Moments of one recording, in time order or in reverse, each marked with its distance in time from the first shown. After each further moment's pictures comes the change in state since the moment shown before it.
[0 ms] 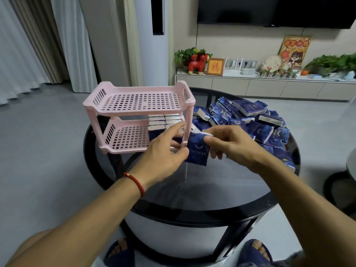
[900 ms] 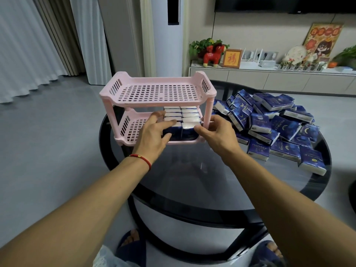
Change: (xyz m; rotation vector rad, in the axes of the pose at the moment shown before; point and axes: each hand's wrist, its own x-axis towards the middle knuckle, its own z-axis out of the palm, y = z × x) left_hand 0.037 -0.091 -0.029 0.405 0.275 0.066; right_hand 0.078 0.025 0.079 0.093 0.414 0.157
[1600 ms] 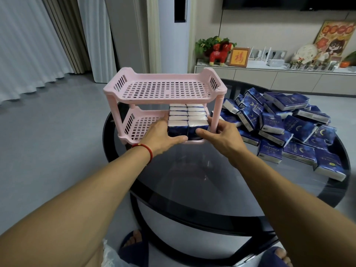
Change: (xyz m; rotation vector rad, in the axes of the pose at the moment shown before) left_hand 0.019 -0.012 0.003 -0.111 -0.257 -0.194; right_hand 0.011 0.019 0.009 0.035 -0.081 0.006
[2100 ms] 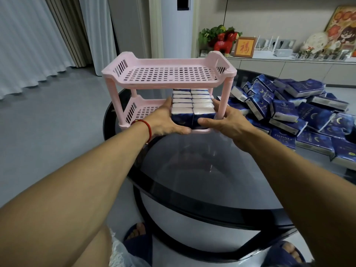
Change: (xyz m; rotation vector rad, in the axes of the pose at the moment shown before) left_hand 0.027 -0.014 -0.005 -0.142 -0.226 -0.046; right_hand 0.015 -0.003 -0.001 0.158 -0.209 0.055
